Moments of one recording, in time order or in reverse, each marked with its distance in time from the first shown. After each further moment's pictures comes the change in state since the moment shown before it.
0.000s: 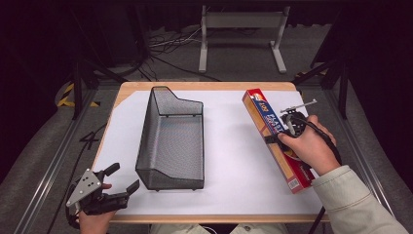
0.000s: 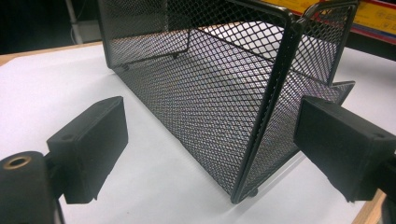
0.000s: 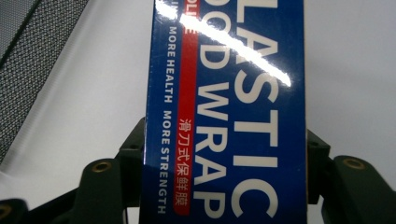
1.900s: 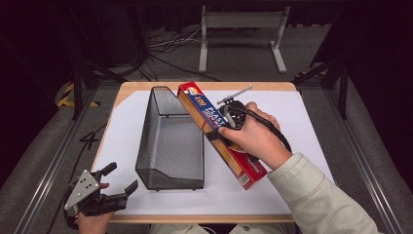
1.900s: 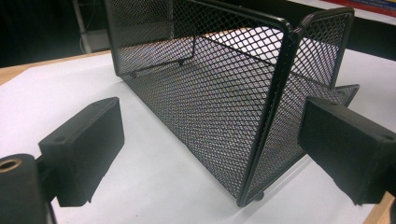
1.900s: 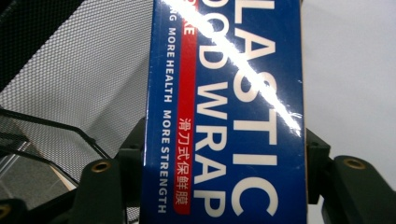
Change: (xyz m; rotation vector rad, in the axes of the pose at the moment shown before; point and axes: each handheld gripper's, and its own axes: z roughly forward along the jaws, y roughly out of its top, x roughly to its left) left arm -0.001 0.000 -0.003 -0.019 0.014 0.021; right arm 0.158 0.061 0.008 -0.001 0.187 -0.203
